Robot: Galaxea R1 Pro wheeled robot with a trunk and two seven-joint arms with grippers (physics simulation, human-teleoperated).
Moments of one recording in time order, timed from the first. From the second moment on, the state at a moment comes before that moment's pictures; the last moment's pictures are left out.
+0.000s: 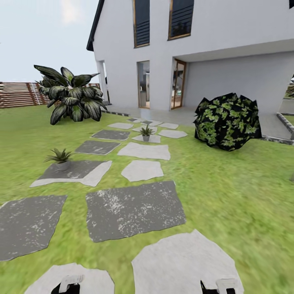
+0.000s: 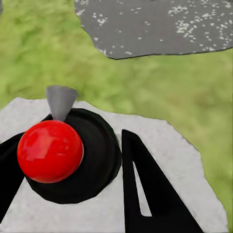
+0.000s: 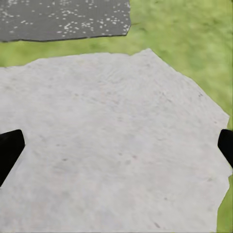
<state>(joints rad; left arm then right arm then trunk) -0.34 0.12 0.04 -0.20 0.06 -0.40 0.00 -0.25 -0.09 0.00 -0.32 0.04 -0.44 0.00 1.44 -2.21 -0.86</state>
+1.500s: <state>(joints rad) -0.34 0.12 0.04 -0.19 0.06 -0.40 0.00 -0.25 -0.09 0.00 -0.30 0.04 -0.45 0.00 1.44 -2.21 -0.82</state>
